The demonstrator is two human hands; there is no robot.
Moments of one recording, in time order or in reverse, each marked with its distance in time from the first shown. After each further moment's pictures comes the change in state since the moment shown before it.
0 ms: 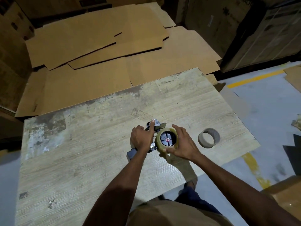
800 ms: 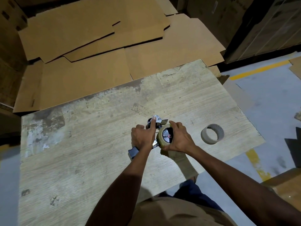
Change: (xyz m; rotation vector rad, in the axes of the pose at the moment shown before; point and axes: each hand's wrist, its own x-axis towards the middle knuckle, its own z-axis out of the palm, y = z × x) left_hand -0.005 -0.001 0.001 -0.001 -0.008 -0.147; right_hand 0.025 -0.020 0.012 -0.109 -0.098 0.091
